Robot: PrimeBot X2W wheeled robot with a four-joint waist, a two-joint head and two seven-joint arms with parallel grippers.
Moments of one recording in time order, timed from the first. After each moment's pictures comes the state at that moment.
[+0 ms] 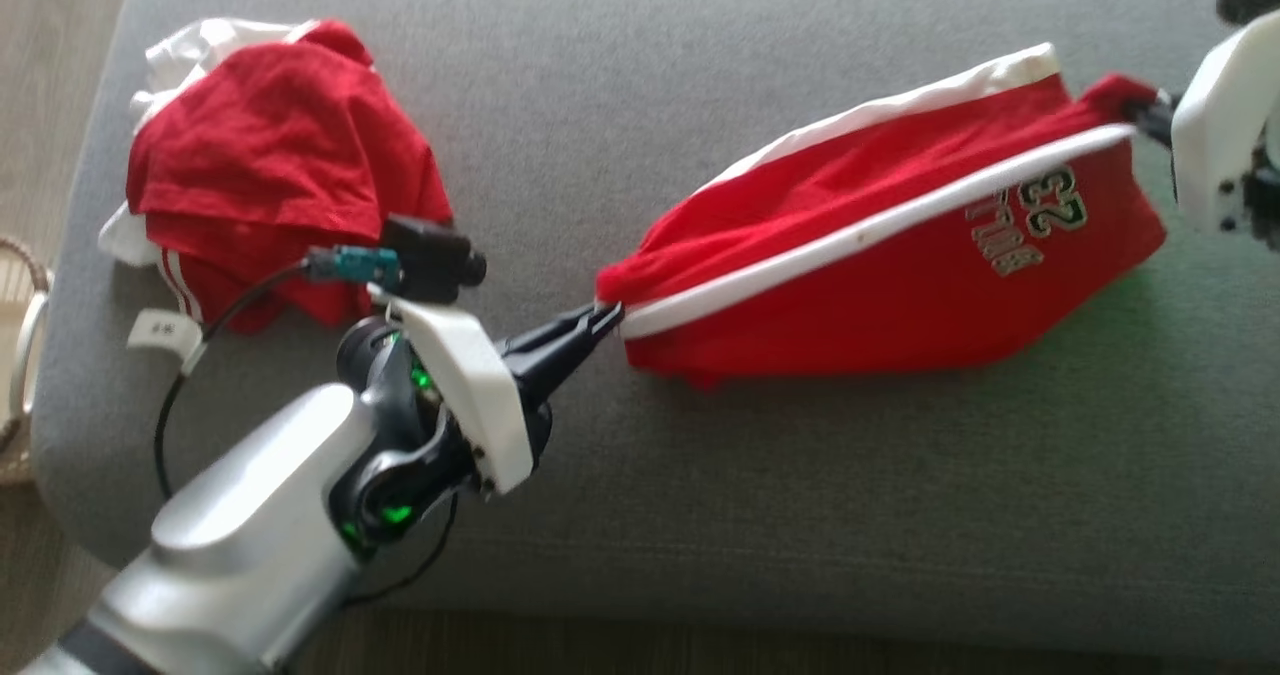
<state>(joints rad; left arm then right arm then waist) -0.59 0.43 -0.92 0.18 -1.10 -0.10 0.18 -0.82 -0.53 0.27 0.46 0.52 0.13 0.79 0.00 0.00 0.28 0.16</state>
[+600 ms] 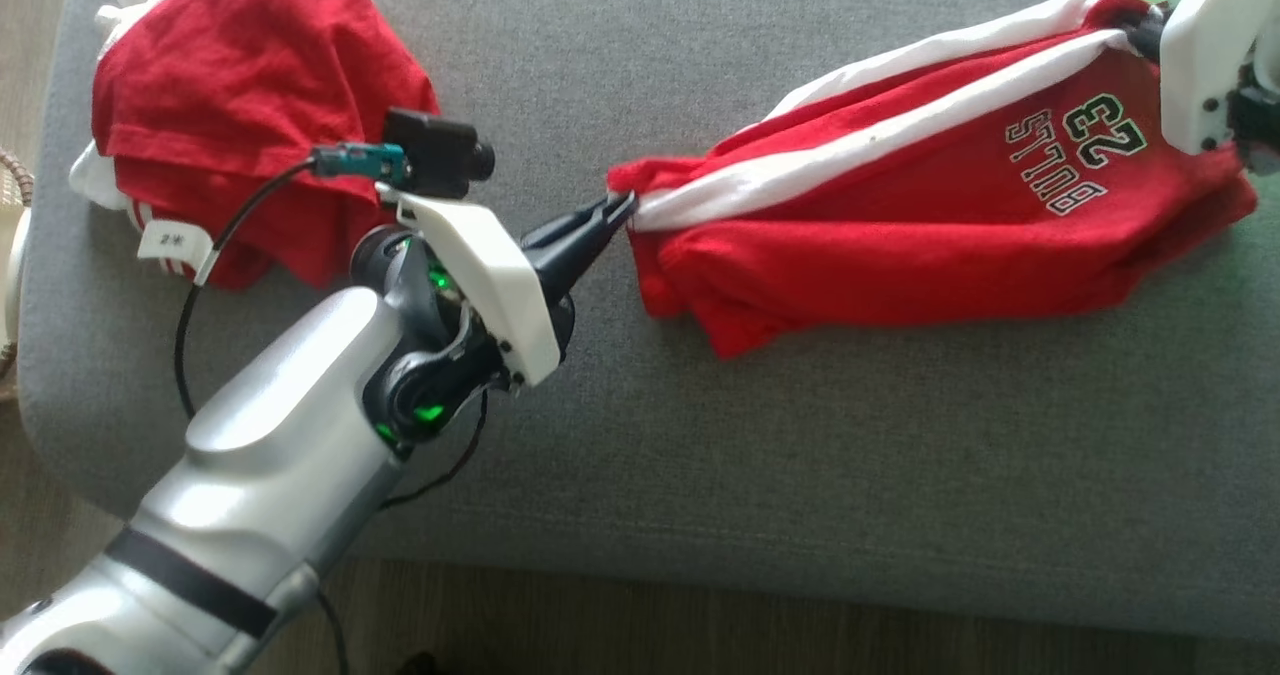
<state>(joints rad) -0.75 0.31 -0.90 0.37 -1.10 -0.11 0.16 -1.02 -0.48 0.36 0.69 0.50 0.13 0.65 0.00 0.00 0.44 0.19</state>
